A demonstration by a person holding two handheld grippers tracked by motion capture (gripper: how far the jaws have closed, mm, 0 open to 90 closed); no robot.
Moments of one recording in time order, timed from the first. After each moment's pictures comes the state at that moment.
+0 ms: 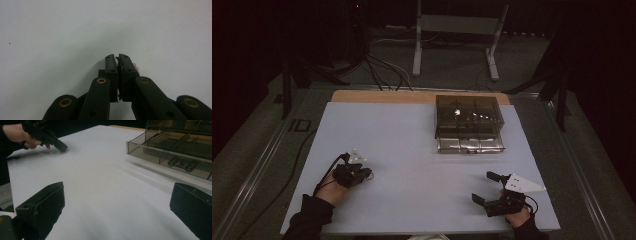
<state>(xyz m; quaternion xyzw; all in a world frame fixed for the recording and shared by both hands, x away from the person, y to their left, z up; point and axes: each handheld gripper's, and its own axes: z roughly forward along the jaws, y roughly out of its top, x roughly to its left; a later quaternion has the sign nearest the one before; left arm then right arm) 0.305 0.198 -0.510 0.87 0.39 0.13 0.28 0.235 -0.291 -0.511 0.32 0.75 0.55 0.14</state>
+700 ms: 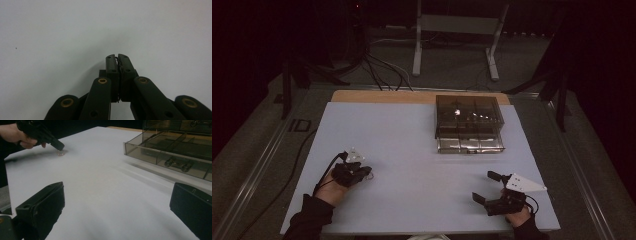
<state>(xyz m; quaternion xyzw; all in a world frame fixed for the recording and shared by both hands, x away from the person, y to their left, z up) 0.303 0.198 -0.499 0.86 0.40 0.13 0.30 0.236 -0.293 -0.512 0.33 0.75 0.55 0.14</state>
